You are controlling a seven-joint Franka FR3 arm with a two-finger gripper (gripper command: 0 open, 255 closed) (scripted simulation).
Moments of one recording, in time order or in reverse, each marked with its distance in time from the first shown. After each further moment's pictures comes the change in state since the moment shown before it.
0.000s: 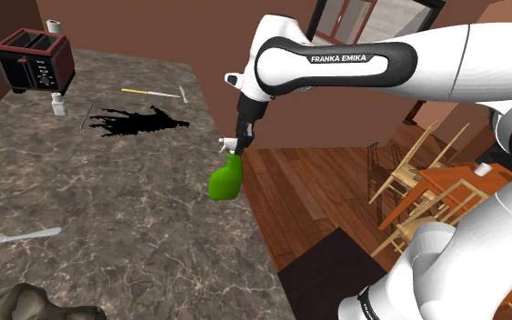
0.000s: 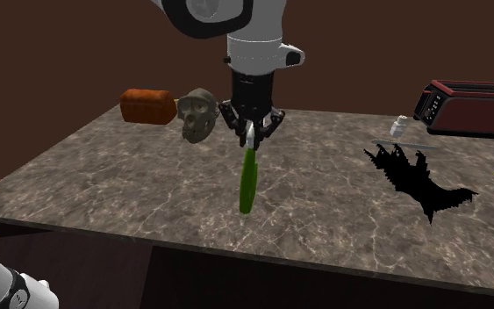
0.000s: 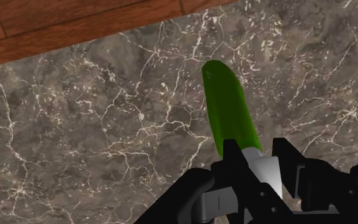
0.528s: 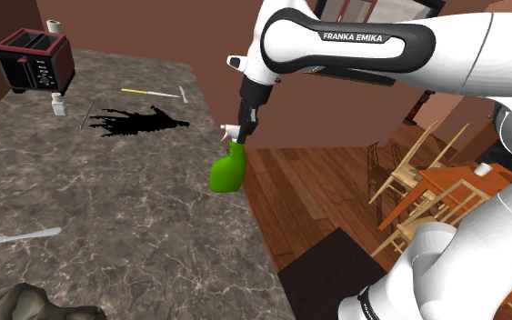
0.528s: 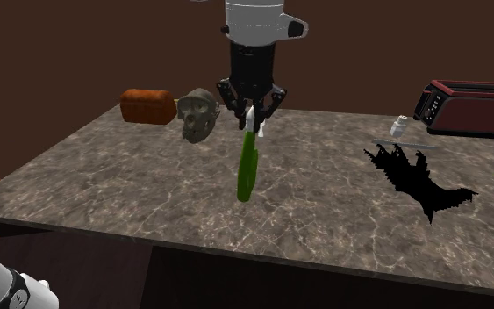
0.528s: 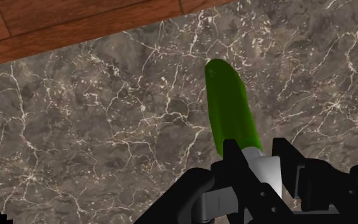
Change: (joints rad) arm 0.002 -0.015 0.002 0.091 -0.005 -0.106 0.015
